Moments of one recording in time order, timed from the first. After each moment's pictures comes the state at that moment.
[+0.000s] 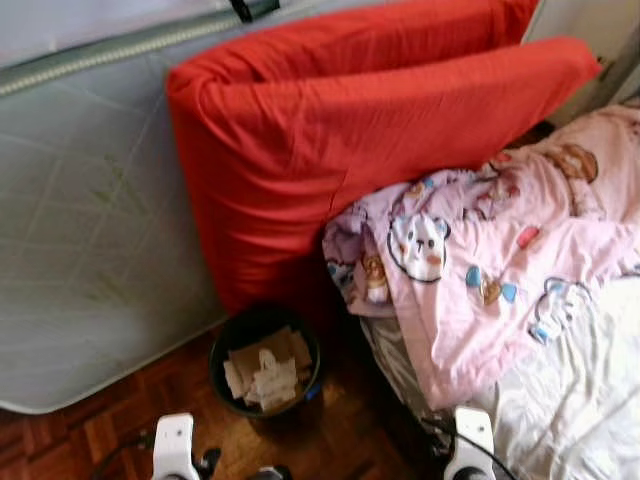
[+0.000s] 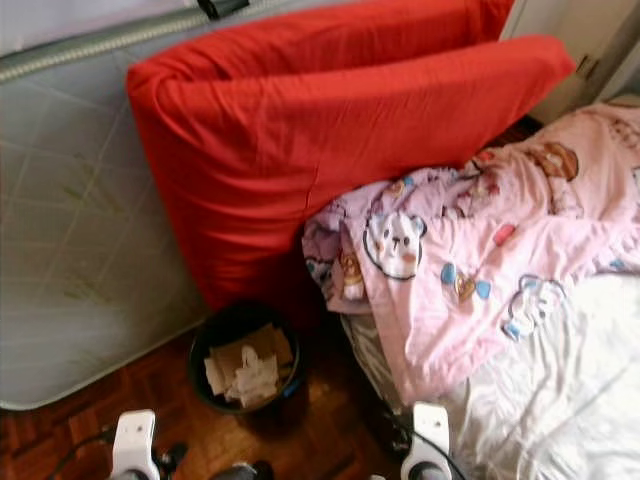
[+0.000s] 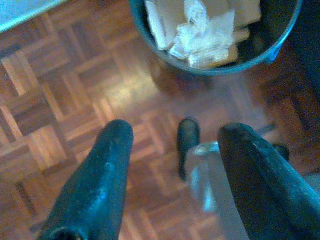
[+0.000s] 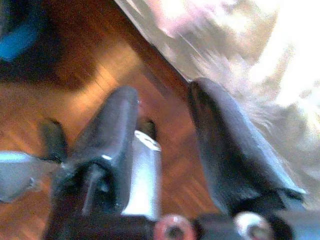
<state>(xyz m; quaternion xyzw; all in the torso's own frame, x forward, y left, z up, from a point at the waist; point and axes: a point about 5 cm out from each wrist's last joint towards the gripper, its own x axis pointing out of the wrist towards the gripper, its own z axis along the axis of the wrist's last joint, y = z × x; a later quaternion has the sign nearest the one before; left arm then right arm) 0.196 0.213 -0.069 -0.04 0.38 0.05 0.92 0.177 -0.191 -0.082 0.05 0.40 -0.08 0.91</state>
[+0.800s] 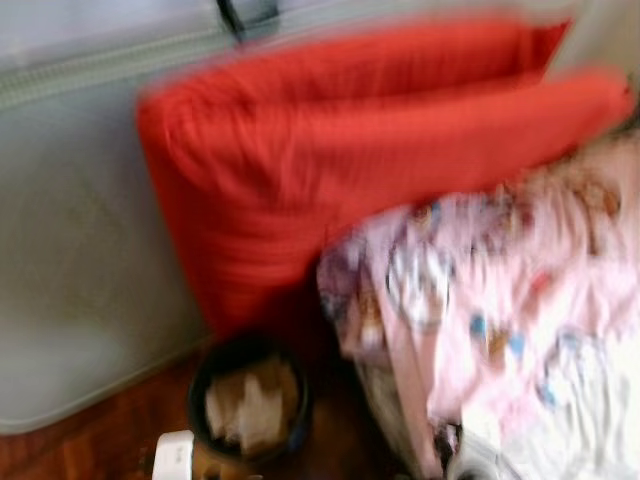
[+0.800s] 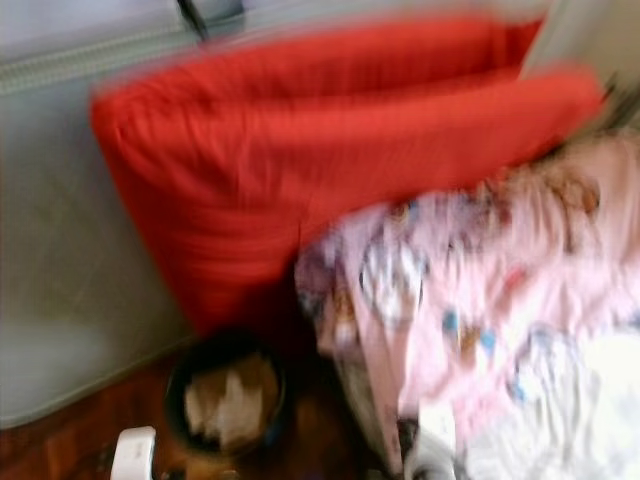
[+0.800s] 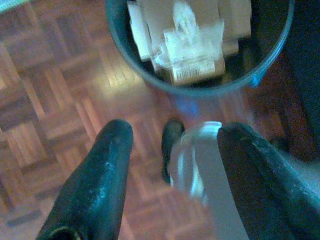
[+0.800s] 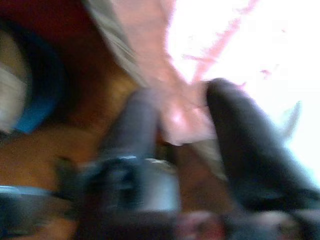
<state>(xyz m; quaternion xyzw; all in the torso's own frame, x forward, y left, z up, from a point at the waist) 0.190 0.216 -0.072 -0.03 0.38 0.05 0.92 0.190 -0.187 -0.076 0.06 0.37 -0.09 0.92</state>
